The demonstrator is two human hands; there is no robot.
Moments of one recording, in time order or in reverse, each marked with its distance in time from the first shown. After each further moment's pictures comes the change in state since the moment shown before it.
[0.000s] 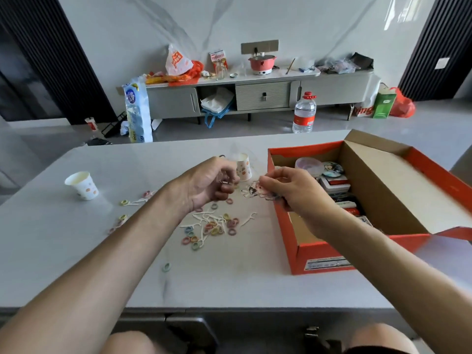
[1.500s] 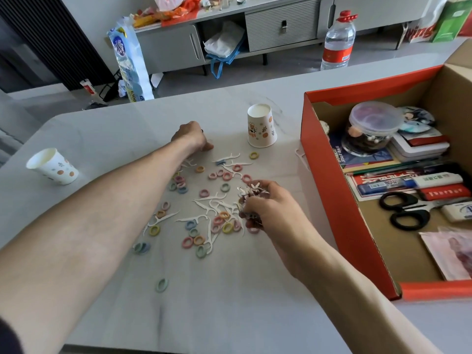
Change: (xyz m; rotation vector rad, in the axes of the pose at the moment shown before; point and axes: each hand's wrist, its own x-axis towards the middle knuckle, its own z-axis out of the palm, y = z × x) left_hand 0.248 -0.091 -0.172 1.088 0.609 -0.279; right_hand 0.084 0.115 0.089 0.265 0.027 0.280
